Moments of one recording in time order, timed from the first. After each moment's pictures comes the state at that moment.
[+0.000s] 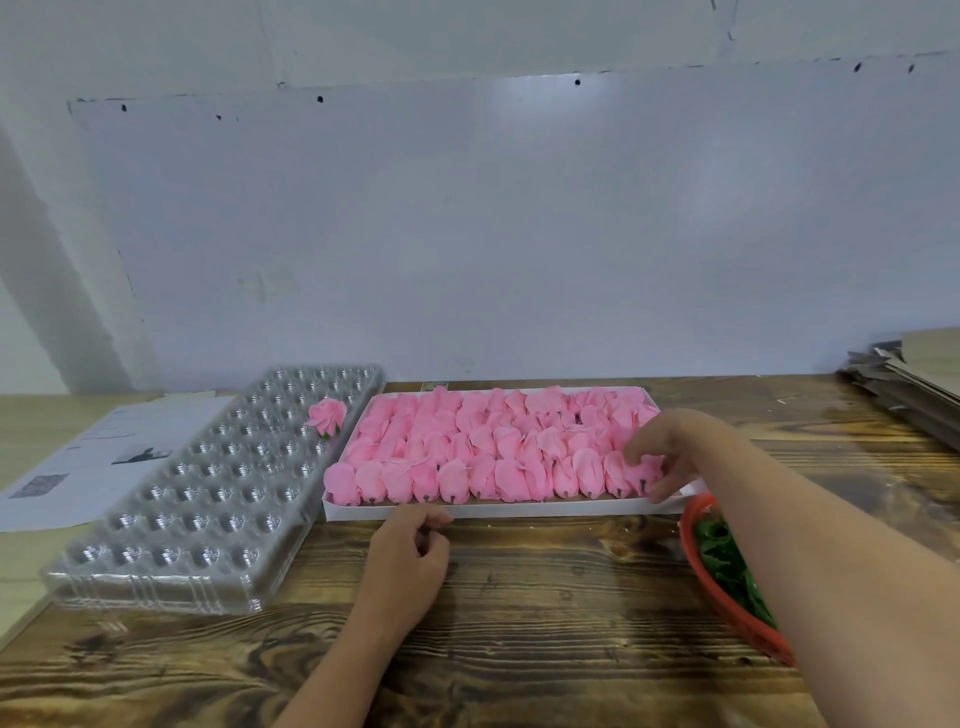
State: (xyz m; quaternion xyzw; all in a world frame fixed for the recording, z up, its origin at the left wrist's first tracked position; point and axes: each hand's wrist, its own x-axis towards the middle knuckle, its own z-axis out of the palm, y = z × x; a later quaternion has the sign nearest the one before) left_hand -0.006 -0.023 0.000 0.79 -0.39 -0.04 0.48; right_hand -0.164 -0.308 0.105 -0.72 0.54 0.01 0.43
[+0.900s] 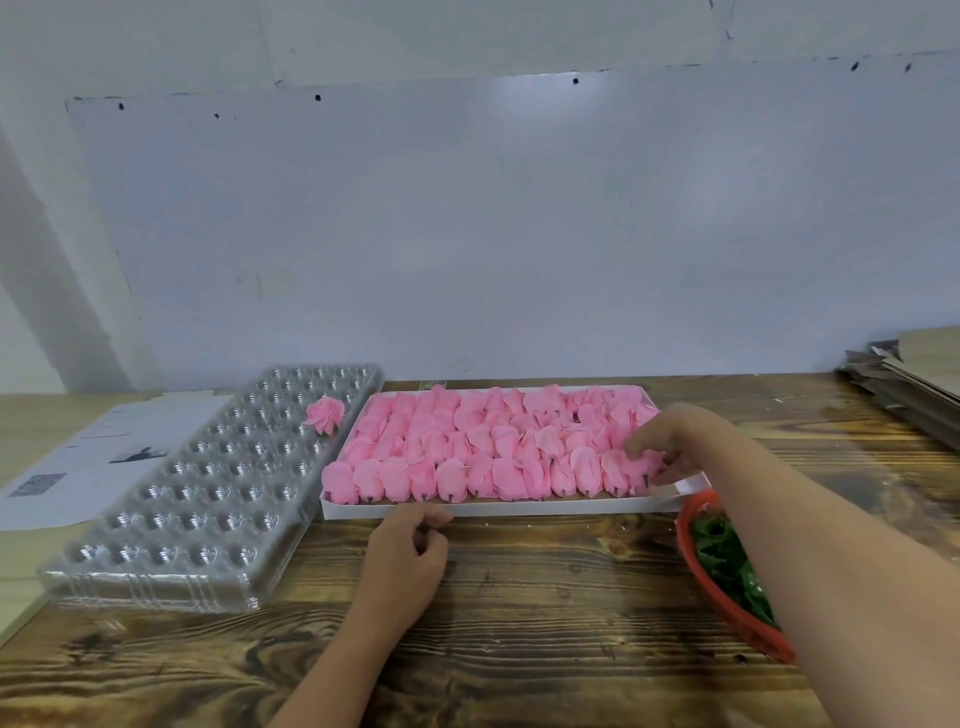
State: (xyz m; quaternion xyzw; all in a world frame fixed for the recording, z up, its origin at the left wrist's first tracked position) left_hand -0.006 -0.024 -0.001 0.79 -0.39 -0.04 0.48; right_hand -0.169 -0.308 0.107 -0.73 0.54 0.01 0.42
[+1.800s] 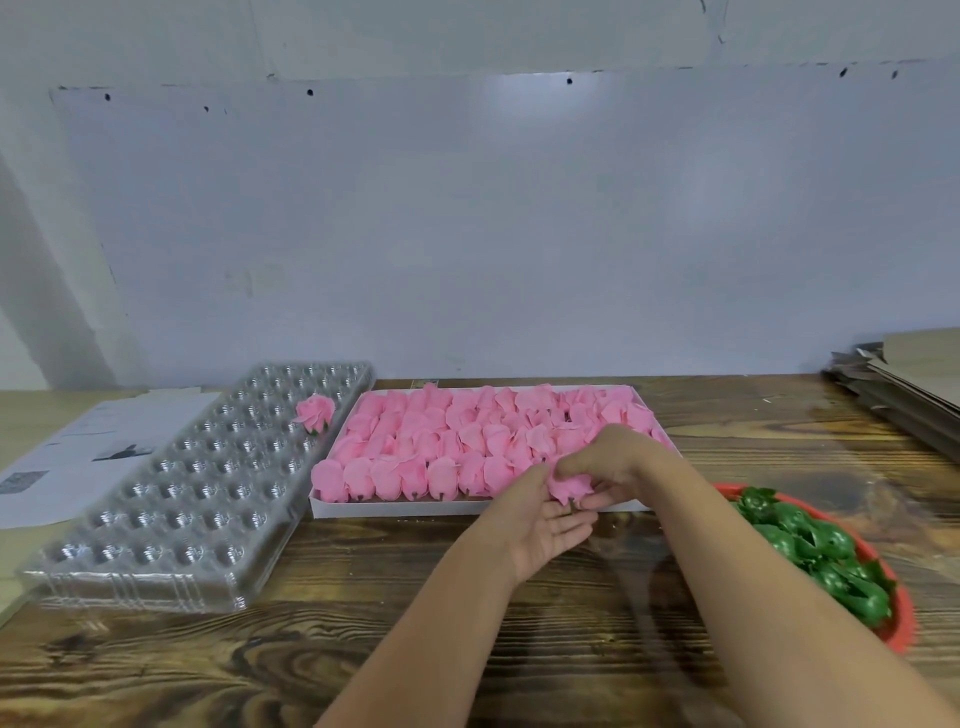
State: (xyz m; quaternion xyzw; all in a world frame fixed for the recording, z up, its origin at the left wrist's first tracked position) left_hand -0.079 -0.127 0.057 0.49 -0.09 -0.59 0.63; right_hand -0.154 -0.242 0.101 -0.73 0.45 -0.05 0.51
